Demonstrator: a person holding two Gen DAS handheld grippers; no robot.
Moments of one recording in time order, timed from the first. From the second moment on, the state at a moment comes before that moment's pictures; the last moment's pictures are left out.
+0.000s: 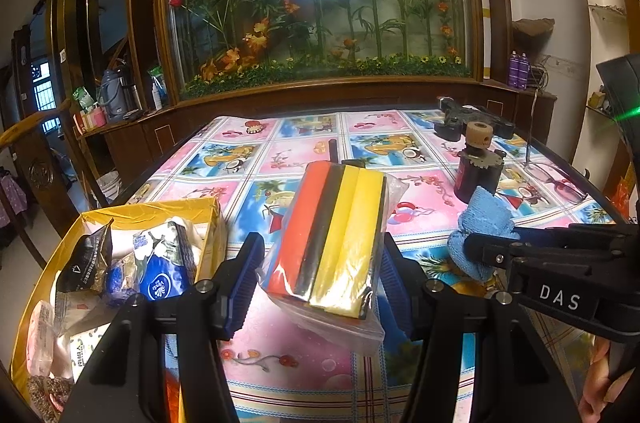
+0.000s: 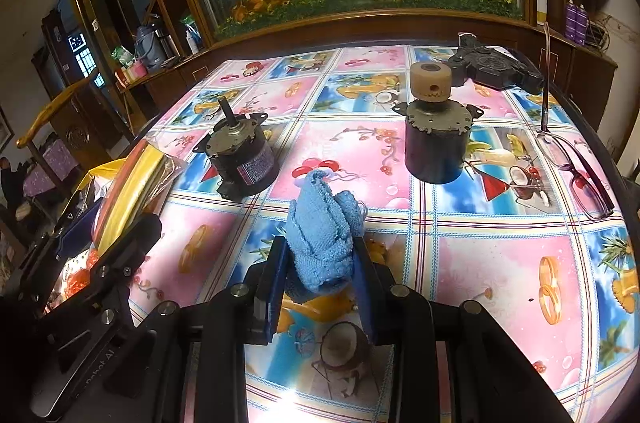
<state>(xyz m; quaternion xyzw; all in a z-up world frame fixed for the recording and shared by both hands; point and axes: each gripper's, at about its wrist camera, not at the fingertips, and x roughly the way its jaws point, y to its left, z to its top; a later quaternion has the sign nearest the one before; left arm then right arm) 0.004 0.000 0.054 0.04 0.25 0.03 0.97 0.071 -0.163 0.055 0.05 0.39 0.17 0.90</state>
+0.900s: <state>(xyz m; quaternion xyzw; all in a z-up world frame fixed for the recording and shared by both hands) -0.043 0.027 0.082 0.00 0.22 0.02 0.98 0.039 -0.149 0.070 0.07 0.37 0.15 0.91</state>
